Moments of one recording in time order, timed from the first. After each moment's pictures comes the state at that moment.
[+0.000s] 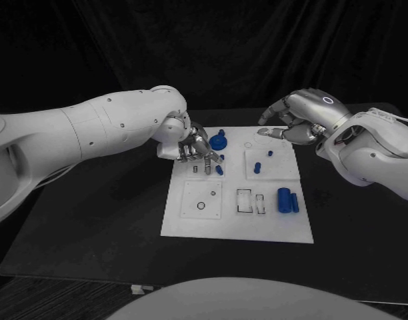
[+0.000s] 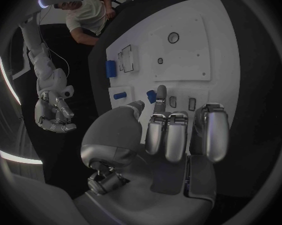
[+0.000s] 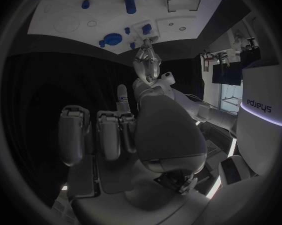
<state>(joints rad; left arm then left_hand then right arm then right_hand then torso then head) 1.40 -0.45 -0.21 1.06 -0.66 0.50 -0.54 1.03 0.08 0.13 0.28 0.29 1.01 0.07 0.30 0.30 1.47 -0.01 1.57 1.31 1.47 -0.05 1.57 1.31 0.05 1.46 0.06 1.38 1.31 1.39 -0.87 -0.21 1.62 -1.57 -0.52 0.01 1.35 -0.07 0.16 0.26 0.14 0.99 0.07 0.20 0.27 1.46 -0.02 1.55 1.31 1.47 -0.08 1.55 1.31 0.03 1.47 0.03 1.47 1.31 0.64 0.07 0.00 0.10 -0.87</state>
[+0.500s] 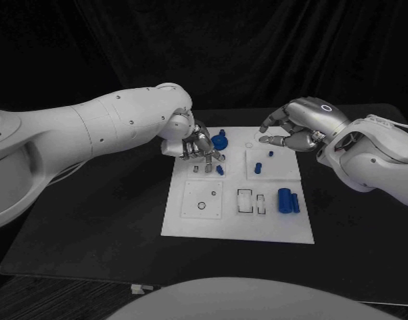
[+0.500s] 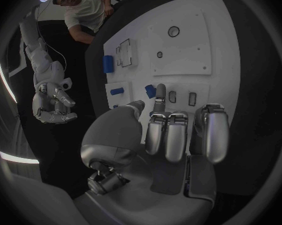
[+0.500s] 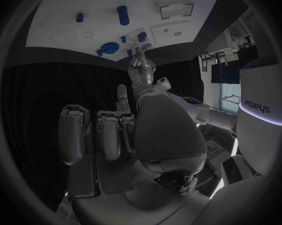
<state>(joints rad) 1.40 -0.40 -0.21 1.00 -0.66 0.50 -0.57 1.05 0.08 0.13 0.28 0.31 1.04 0.06 0.29 0.30 1.47 -0.01 1.57 1.31 1.47 -0.05 1.57 1.31 0.05 1.46 0.06 1.39 1.31 1.37 -0.88 -0.21 1.62 -1.56 -0.49 0.01 1.36 -0.07 0.16 0.25 0.12 0.99 0.08 0.21 0.28 1.46 -0.02 1.55 1.31 1.47 -0.08 1.55 1.31 0.03 1.46 0.03 1.46 1.31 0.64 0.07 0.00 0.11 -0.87</state>
